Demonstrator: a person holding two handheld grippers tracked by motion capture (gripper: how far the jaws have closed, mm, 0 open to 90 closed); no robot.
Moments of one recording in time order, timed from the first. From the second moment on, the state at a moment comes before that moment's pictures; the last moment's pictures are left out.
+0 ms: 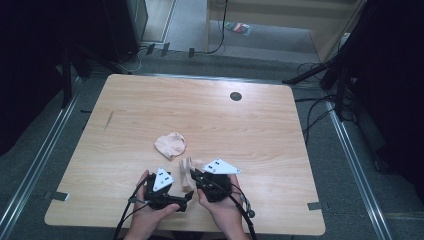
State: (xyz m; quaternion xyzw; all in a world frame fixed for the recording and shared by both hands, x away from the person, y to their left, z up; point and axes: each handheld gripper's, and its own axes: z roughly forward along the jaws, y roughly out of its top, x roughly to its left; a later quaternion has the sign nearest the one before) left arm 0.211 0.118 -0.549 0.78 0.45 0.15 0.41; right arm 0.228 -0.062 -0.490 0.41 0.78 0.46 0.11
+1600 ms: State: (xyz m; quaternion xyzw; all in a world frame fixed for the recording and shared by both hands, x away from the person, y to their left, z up) left arm 0.244 0.195 -0.541 0.72 0.53 0.10 0.44; right arm 0.252 -0.110 -0.524 0.45 0.79 0.40 0.12
